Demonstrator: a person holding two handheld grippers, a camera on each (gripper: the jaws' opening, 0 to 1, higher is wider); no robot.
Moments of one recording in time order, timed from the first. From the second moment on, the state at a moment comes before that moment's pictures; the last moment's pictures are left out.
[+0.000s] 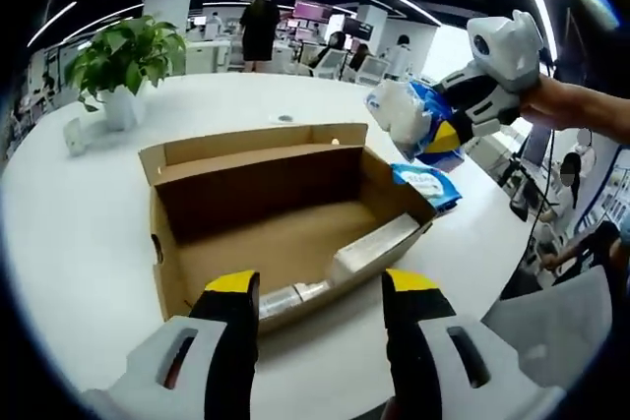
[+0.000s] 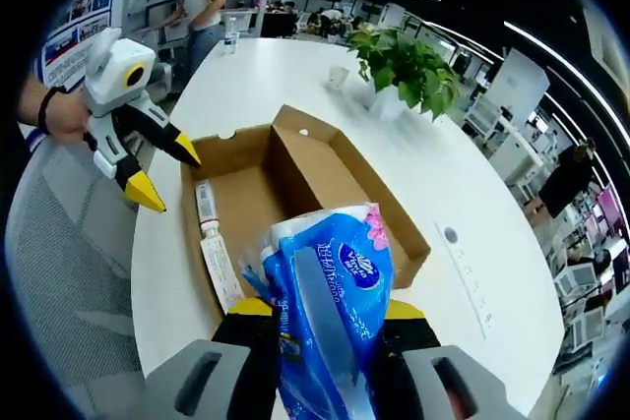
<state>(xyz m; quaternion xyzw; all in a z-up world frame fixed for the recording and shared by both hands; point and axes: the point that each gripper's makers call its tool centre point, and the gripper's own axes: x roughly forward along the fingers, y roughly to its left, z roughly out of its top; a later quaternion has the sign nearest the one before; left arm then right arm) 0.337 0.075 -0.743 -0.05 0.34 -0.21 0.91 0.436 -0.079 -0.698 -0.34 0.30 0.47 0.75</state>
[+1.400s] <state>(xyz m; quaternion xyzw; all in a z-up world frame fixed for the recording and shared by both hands) 0.343 0.050 -0.728 -0.03 0.31 -0.25 0.92 0.416 -0.276 -0.756 -0.33 0.39 0.39 0.77</state>
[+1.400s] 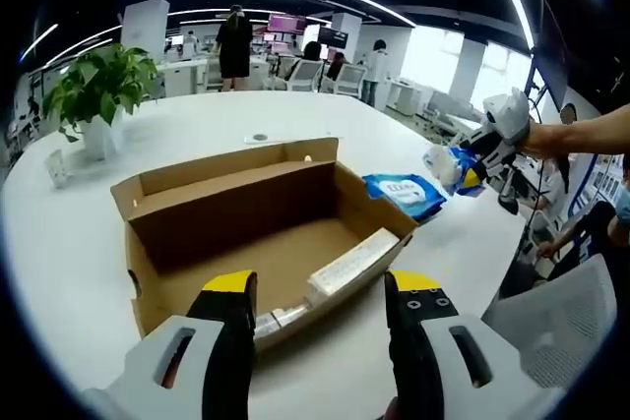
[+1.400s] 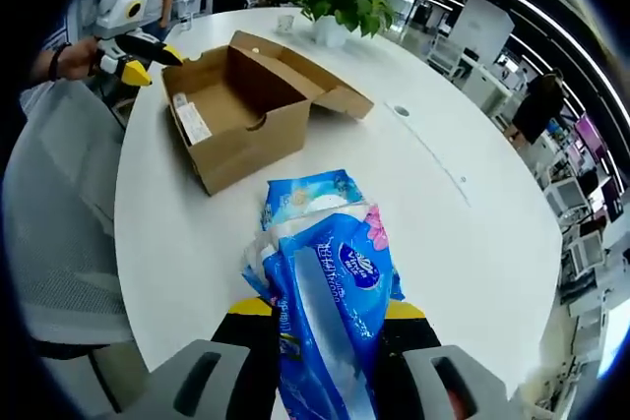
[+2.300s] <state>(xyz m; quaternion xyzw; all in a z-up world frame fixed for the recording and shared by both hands) 0.336 0.064 -0.726 -0.03 0.31 -0.21 0.93 0.441 -0.359 -0.787 -0.38 0.43 0.38 0.73</state>
